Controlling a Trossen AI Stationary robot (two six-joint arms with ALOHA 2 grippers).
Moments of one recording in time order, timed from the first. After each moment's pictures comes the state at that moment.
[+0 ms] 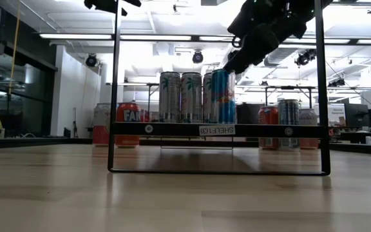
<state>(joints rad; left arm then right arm) 0.22 0.98 1.15 -0.50 -0.52 -0.05 -0.39 1.37 0.95 -0.27 -0.36 -0.37</state>
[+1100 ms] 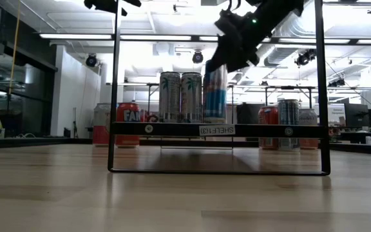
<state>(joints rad) 0.22 0.98 1.15 -0.50 -0.52 -0.05 -0.13 1.44 1.06 -0.30 0.32 0.28</state>
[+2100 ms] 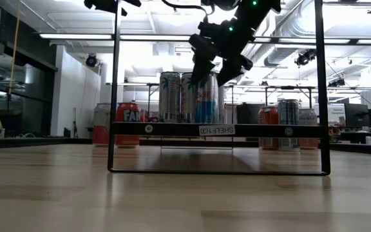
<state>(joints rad) 0.22 0.98 1.15 -0.50 -0.52 -0.05 -0.06 1.68 1.26 -0.47 0.50 0.48</state>
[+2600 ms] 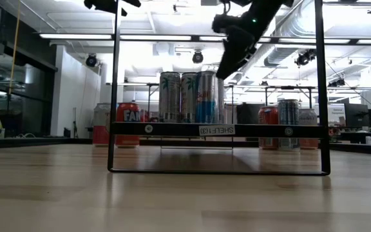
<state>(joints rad) 0.22 0.98 1.15 -0.51 -0.52 -0.05 -0.19 1.52 1.25 -0.65 0.21 -0.06</state>
